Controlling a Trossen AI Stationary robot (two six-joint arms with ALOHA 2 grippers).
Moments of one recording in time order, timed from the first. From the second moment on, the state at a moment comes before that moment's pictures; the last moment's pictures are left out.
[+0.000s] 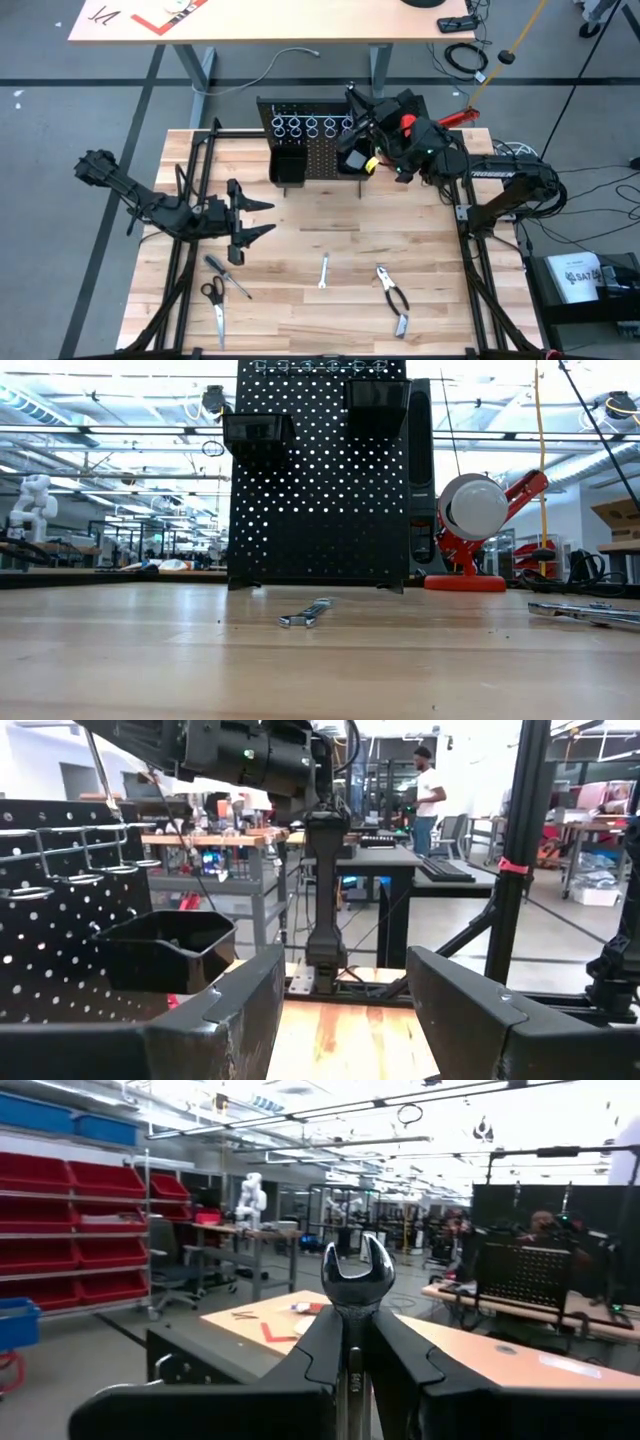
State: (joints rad) left arm -0.53 0.92 0.77 0.29 -0.62 0.09; right arm -0.04 1.47 1.50 0.31 0.86 -0.25
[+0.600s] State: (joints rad) left arm -0.53 0.92 0.77 0.24 -0.64 0.09; right arm -0.02 1.44 1.50 0.33 0.78 -0.30
